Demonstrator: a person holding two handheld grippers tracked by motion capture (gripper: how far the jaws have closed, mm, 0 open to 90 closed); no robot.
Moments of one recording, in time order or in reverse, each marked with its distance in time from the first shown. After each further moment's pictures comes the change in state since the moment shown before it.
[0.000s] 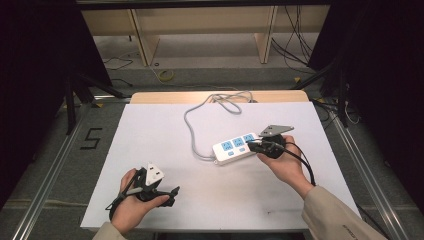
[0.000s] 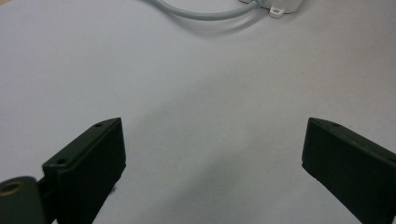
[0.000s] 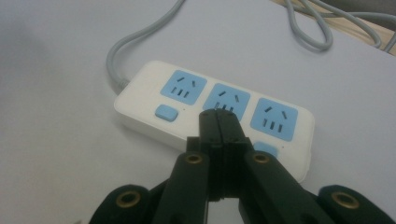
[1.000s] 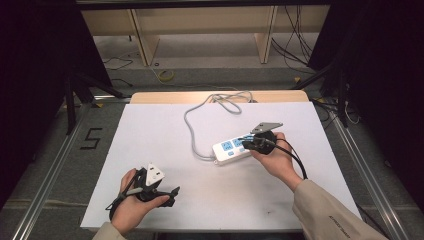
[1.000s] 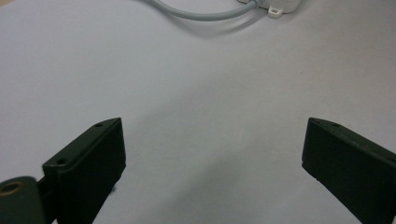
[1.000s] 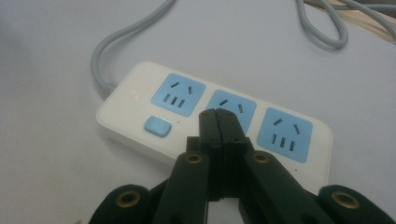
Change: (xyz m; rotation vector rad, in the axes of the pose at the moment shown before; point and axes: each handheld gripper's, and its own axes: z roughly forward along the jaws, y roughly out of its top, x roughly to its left) left arm -0.001 0.000 0.000 -0.001 -0.002 0.003; right arm -0.002 0.008 0.029 0.034 -0.002 -0.002
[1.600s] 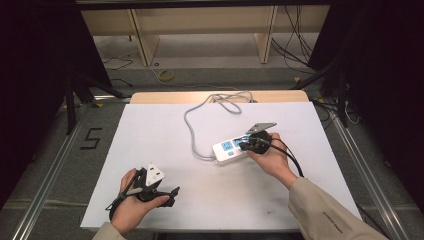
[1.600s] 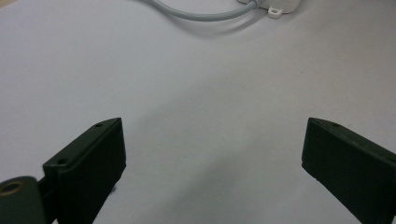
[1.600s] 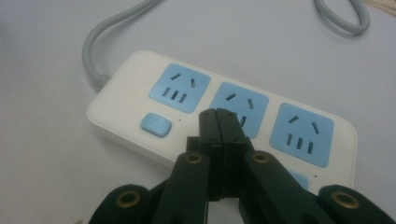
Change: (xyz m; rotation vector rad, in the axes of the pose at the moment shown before) left arm 0.000 0.000 0.000 -0.002 0.001 0.003; right arm 0.001 0.000 0.017 0.048 0.010 0.000
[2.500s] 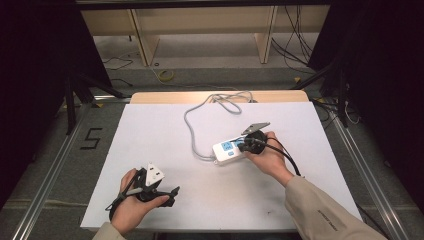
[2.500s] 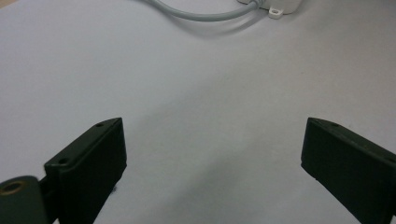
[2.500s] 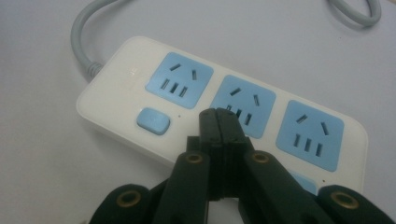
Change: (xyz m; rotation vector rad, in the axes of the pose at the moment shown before) left arm 0.000 0.000 0.000 -0.002 0.002 -0.004; right arm 0.005 0.005 0.009 0.063 -0.027 -0.036
